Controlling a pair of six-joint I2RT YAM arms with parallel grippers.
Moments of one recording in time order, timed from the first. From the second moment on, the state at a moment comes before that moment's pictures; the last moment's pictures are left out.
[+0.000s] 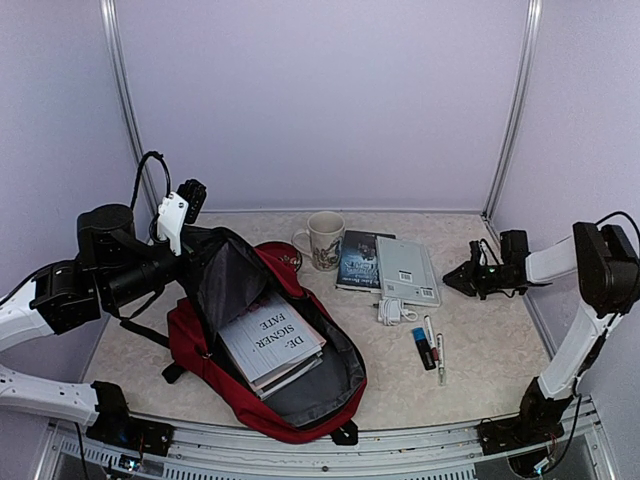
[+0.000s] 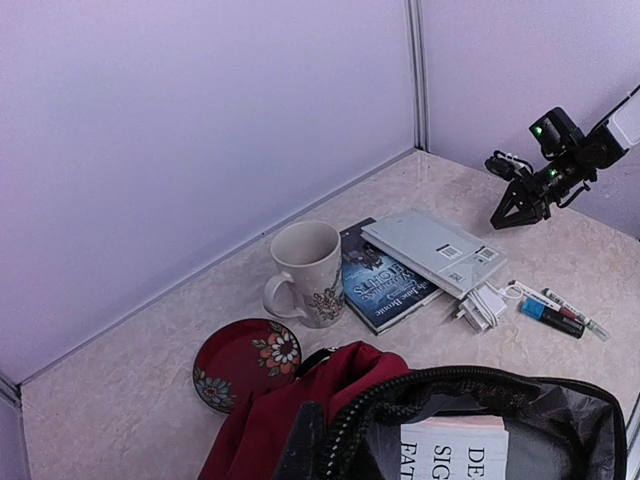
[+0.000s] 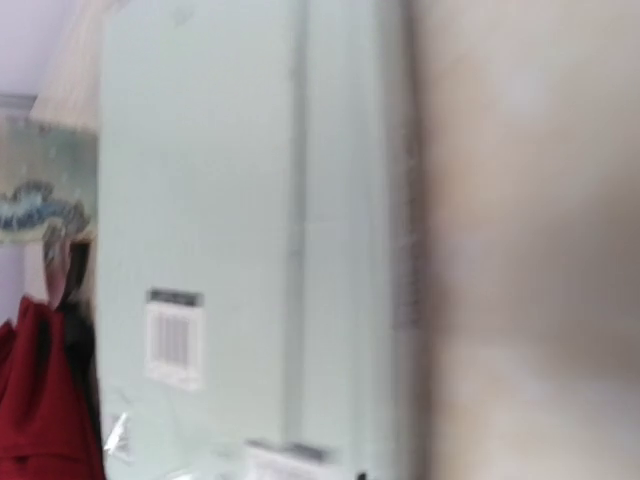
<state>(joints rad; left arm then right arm) -0.98 0.87 0.89 -0.22 -0.33 0.09 -0.04 1.75 0.80 0.11 -0.78 0.52</state>
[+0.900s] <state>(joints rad) -0.97 0.92 0.89 -0.17 -0.29 0.12 0.30 1.24 0.45 0.17 -0.38 0.94</state>
